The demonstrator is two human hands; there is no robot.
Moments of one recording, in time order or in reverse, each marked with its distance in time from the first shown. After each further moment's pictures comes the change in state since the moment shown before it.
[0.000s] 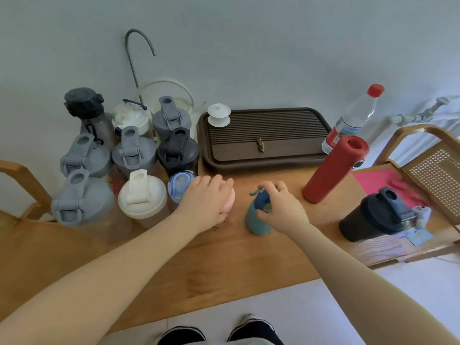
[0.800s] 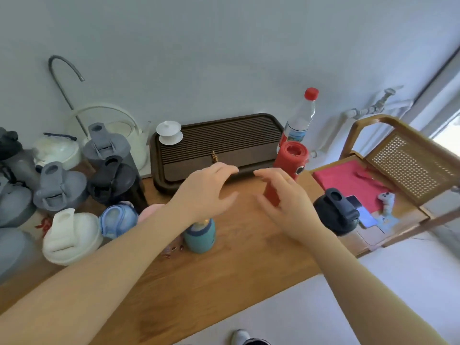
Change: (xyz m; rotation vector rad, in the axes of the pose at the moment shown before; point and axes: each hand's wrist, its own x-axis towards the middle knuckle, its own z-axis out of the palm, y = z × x) left_hand 0.083 0.072 -0.054 -0.481 0.193 0.163; right_hand -0.027 0.069 -0.090 0.273 0.359 -0.219
